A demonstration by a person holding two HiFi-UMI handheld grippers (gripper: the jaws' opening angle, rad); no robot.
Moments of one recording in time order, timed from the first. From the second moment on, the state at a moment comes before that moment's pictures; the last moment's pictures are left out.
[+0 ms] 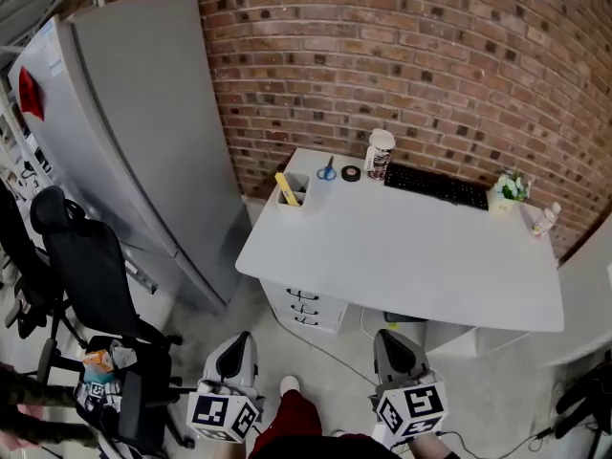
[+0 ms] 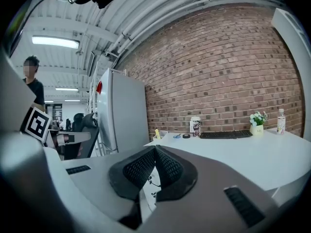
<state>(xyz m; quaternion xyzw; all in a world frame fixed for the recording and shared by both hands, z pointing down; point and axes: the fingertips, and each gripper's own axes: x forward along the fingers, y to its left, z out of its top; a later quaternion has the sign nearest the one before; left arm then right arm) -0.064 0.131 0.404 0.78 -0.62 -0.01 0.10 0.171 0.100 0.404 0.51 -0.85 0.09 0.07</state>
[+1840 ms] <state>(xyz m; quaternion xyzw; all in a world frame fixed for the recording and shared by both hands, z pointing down) -0.190 -0.035 0.421 0.81 -0.57 0.01 0.11 0.025 -0.050 0.413 0.53 -0.84 0.09 0.10</state>
